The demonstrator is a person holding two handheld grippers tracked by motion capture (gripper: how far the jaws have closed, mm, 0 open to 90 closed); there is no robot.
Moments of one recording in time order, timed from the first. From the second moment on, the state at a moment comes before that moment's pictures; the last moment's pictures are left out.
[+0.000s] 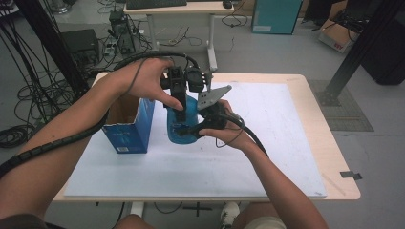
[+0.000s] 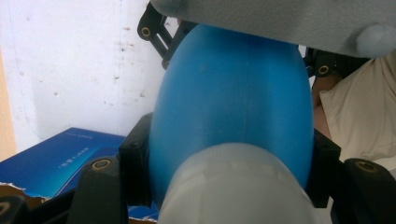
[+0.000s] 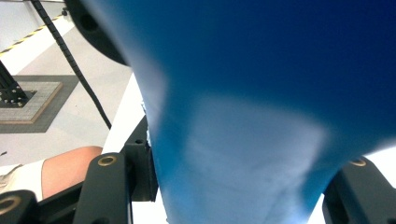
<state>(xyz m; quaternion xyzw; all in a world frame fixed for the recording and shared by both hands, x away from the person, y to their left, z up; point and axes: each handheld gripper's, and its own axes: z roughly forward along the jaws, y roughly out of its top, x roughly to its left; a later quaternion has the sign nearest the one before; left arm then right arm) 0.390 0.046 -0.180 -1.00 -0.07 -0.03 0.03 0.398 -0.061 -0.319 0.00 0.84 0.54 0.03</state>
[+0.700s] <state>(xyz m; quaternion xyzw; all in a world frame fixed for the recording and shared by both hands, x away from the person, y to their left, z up) 0.388 0.046 -0.179 -1.00 -0.07 -0.04 0.03 0.396 -0.061 -0.318 0.00 0.84 0.54 0.03</state>
